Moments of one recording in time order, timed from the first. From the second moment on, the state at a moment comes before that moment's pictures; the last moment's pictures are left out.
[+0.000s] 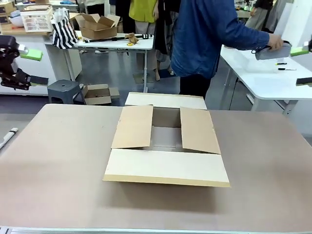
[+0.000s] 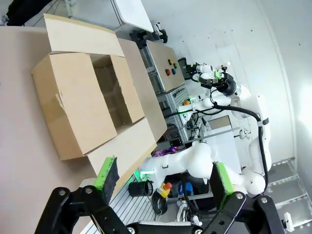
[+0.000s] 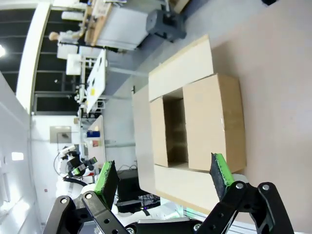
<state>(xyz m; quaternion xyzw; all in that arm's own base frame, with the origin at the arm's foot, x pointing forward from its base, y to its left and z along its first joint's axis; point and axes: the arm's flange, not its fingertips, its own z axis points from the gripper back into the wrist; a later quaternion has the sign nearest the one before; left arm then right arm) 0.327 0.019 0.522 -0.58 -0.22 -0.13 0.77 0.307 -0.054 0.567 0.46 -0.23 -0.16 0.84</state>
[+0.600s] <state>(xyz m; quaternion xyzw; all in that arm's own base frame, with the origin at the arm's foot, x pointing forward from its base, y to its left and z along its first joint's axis) 0.339 -0.064 0.533 -0.49 -0.21 -0.19 0.82 0.306 -0.057 0.565 0.46 -0.24 -0.16 0.84</state>
